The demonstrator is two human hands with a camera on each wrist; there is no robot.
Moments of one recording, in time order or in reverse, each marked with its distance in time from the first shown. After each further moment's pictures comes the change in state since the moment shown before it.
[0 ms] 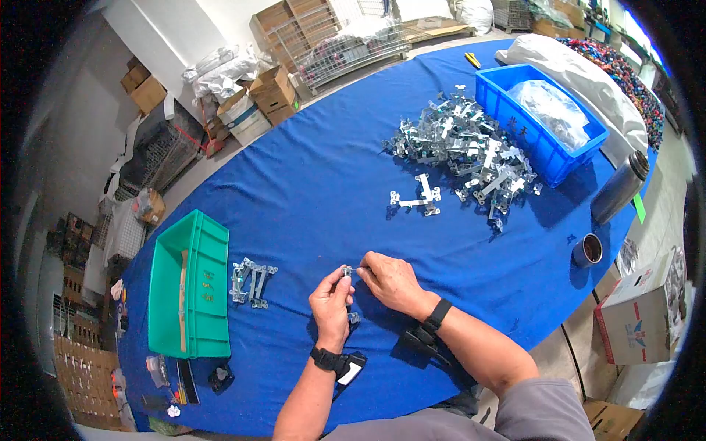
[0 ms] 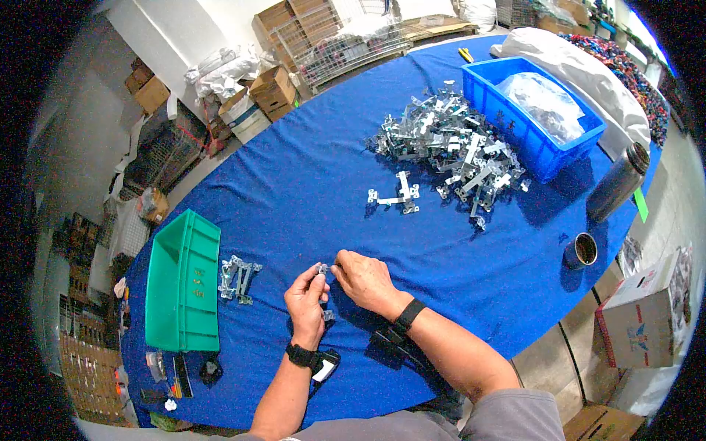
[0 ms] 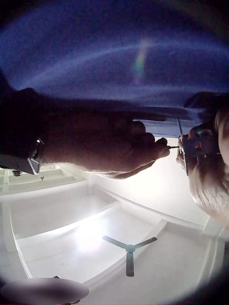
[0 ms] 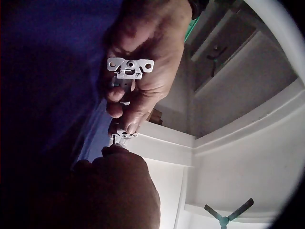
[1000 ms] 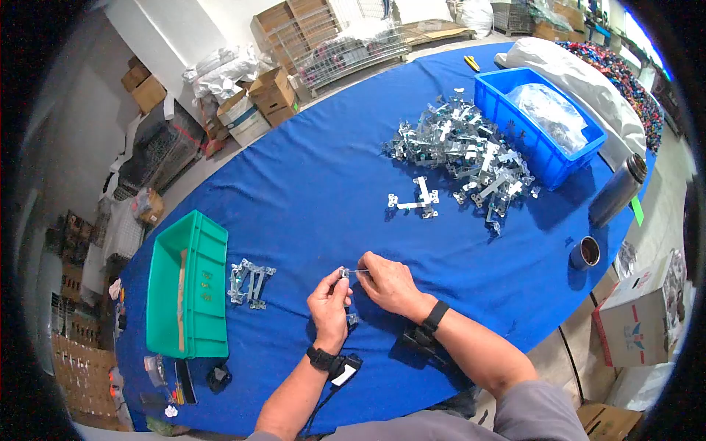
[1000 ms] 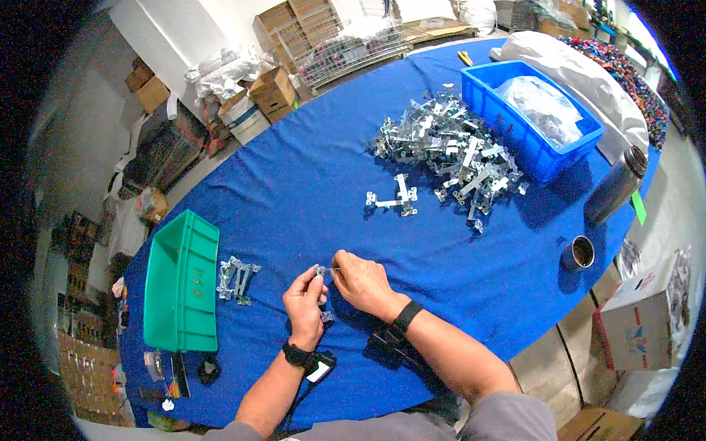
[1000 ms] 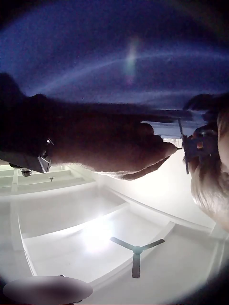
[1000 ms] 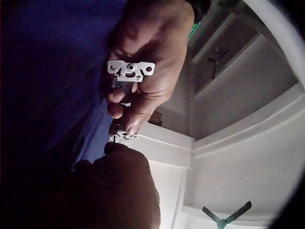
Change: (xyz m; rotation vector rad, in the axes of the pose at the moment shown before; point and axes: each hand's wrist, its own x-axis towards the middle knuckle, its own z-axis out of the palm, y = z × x) left_hand 0.000 -0.001 0.000 0.009 -0.002 0.005; right_hand 0.000 -0.001 0.001 -0.001 0.024 -0.010
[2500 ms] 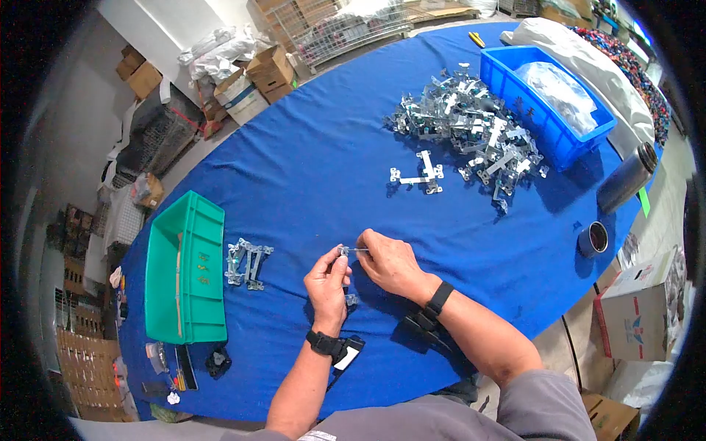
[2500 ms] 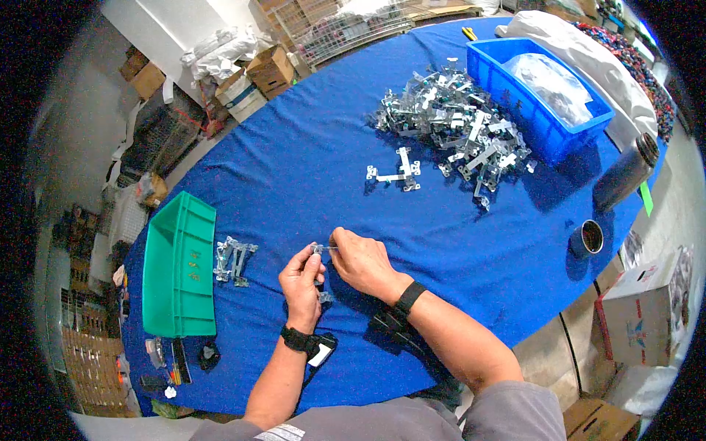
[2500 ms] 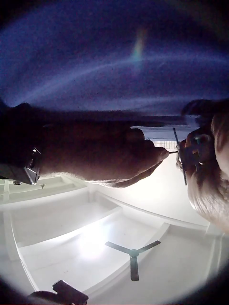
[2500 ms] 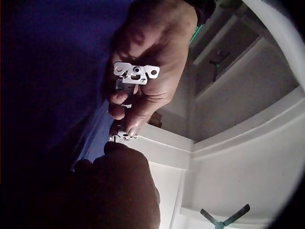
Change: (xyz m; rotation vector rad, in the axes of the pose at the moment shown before) left_hand 0.001 -0.001 0.000 0.004 0.017 -0.003; right_hand -0.001 0.001 0.001 0.000 0.007 -0.006
